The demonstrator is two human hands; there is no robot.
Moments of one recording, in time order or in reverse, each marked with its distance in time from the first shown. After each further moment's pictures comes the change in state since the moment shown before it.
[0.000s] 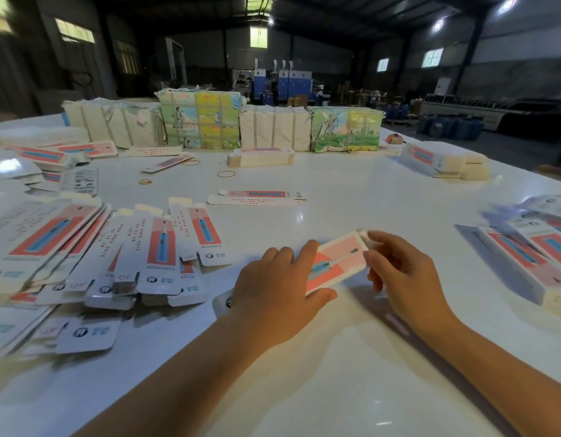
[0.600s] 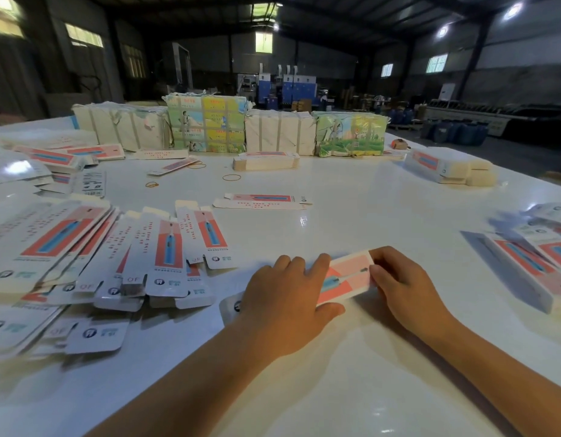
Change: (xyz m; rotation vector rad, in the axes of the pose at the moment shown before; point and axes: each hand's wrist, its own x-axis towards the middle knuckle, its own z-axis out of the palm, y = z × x) left_hand -0.005 0.000 0.001 0.001 -0.028 0.079; right_hand 0.003 0.003 0.002 -0.265 -0.167 -0.079
